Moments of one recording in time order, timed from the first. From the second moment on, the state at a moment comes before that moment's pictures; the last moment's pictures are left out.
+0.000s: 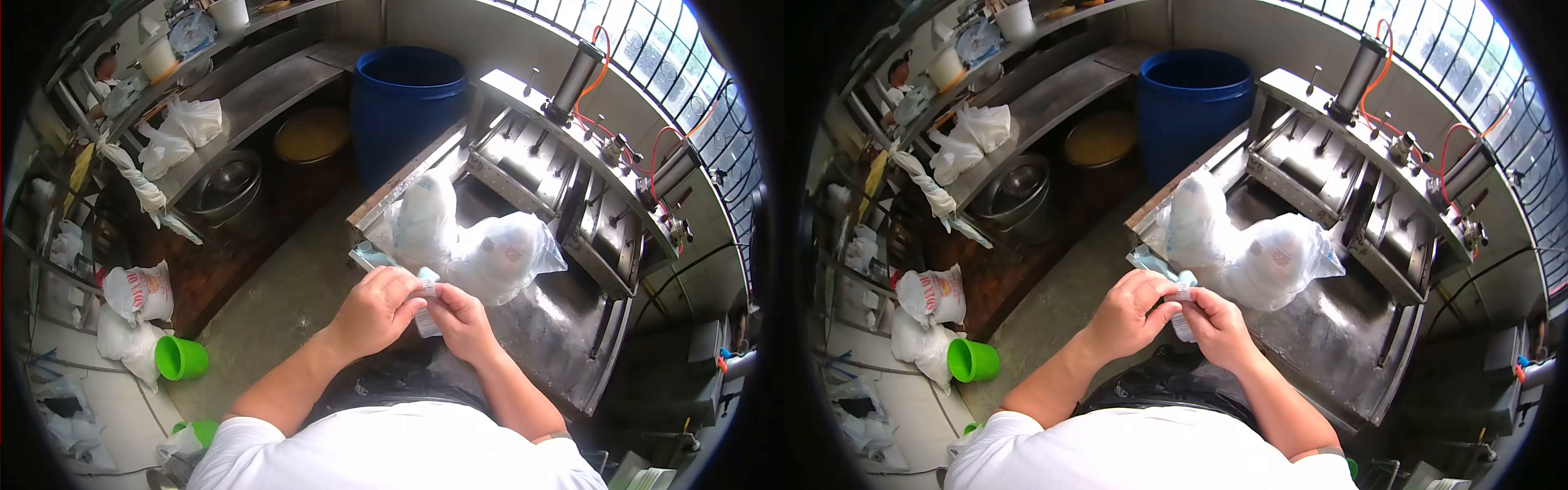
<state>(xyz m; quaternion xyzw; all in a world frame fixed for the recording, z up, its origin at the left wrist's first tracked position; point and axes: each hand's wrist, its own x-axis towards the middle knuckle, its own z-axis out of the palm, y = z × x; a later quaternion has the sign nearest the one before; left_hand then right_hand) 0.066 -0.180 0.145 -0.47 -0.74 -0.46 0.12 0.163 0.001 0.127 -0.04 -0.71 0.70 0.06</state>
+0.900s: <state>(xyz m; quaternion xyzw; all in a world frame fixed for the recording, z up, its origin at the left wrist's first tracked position) 0.039 -0.196 0.133 -0.43 -0.77 -0.35 0.30 0.150 -0.020 0.137 -0.01 -0.88 0.48 0.02</state>
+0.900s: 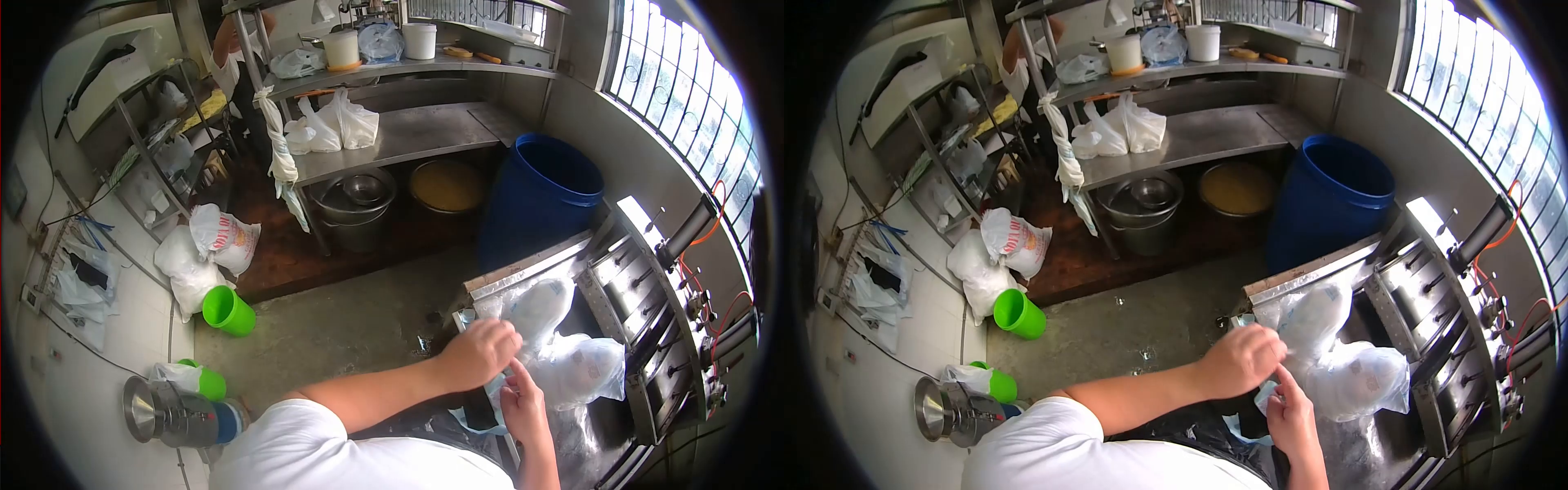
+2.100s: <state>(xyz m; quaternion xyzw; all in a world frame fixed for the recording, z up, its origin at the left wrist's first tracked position) 0.027 -0.165 0.101 -0.28 -0.69 -0.65 -0.12 0.177 0.034 0.094 -0.04 -0.93 0.36 0.03</state>
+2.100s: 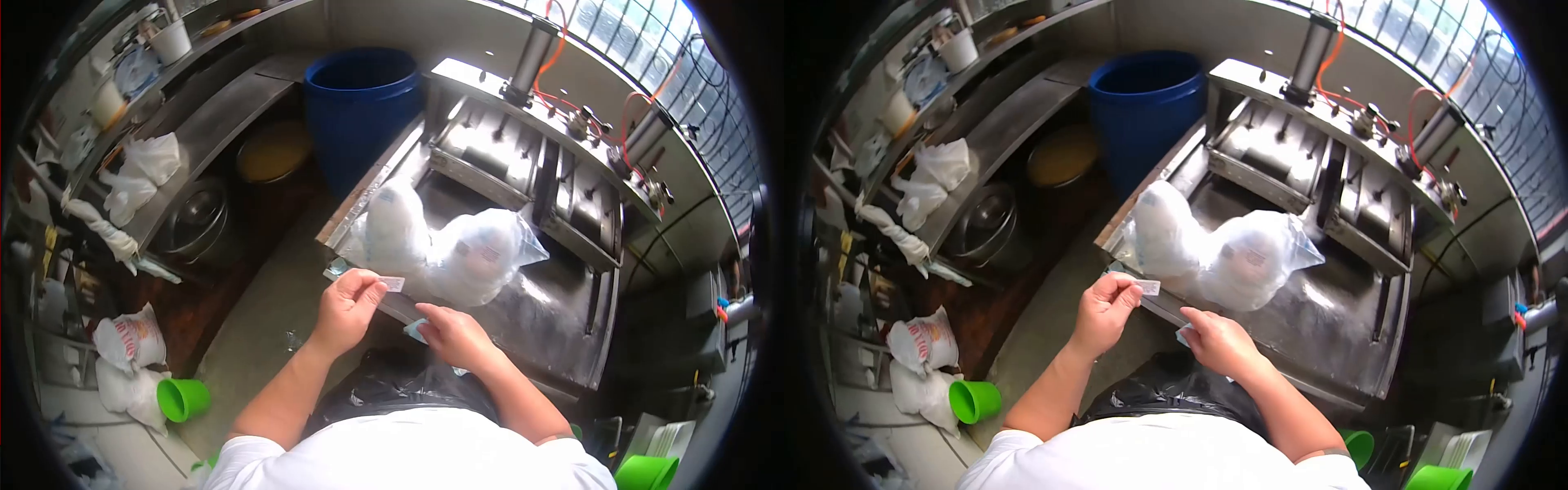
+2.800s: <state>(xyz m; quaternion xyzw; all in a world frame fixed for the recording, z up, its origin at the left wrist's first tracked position) -0.088 -0.082 0.084 -0.30 -0.81 -0.51 0.01 -0.003 0.076 0.156 -0.05 -0.93 0.29 0.21</state>
